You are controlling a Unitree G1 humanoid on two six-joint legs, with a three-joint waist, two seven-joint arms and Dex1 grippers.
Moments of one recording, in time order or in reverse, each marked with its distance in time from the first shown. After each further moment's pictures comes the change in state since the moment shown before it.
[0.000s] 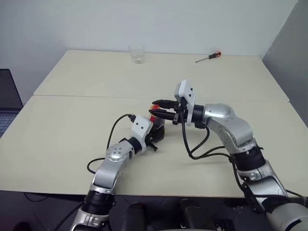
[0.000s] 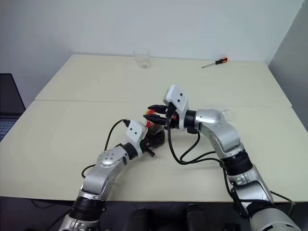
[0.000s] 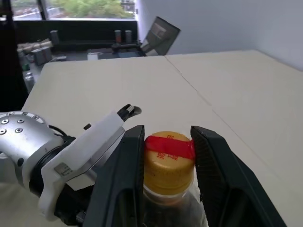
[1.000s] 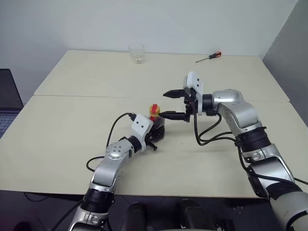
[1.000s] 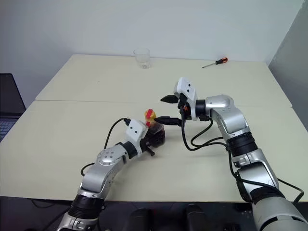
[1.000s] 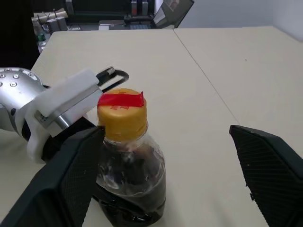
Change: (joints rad) left arm -0.020 0.002 -0.004 -0.002 0.001 0.025 -0.006; right arm -0.078 -0.054 -0.106 0.042 -0.018 0.134 0.076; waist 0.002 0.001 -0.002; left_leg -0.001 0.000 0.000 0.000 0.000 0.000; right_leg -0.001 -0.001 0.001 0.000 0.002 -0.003
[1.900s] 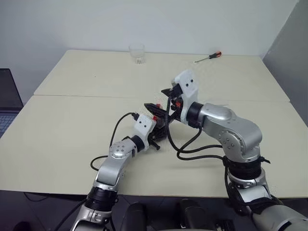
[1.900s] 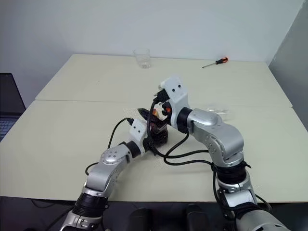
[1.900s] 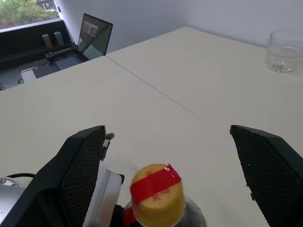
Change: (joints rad) left arm -0.025 -0.028 -0.012 0.043 0.004 -0.026 0.001; right arm 0.146 0.264 -0.034 -0.546 0.039 0.585 -0.688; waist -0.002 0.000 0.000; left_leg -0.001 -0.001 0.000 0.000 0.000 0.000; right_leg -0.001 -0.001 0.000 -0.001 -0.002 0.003
